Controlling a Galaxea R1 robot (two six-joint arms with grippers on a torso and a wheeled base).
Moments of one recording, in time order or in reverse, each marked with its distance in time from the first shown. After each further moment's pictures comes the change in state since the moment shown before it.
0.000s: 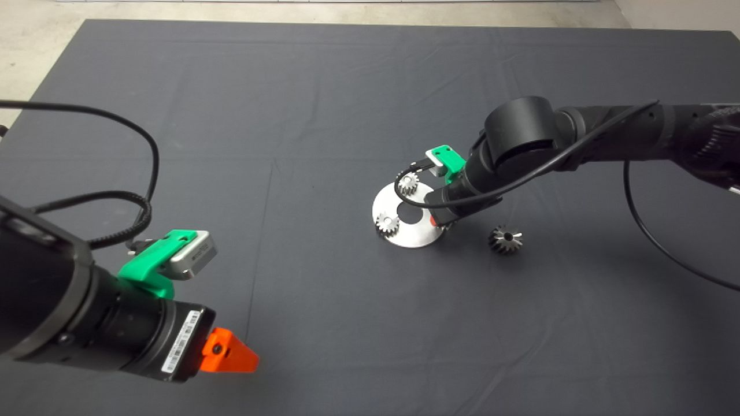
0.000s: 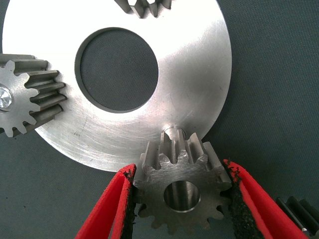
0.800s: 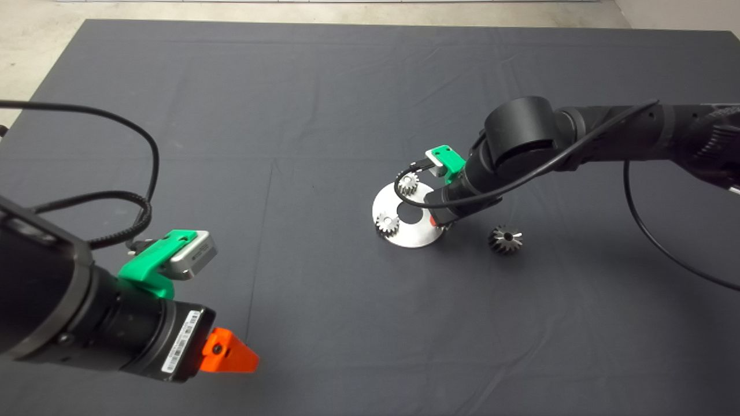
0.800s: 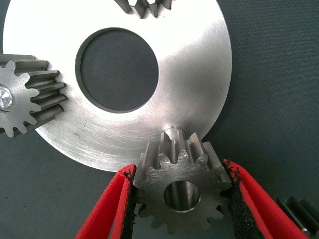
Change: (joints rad) left arm 0.000 0.000 0.000 0.000 0.000 0.000; right arm 0.000 0.000 0.000 0.000 0.002 0.000
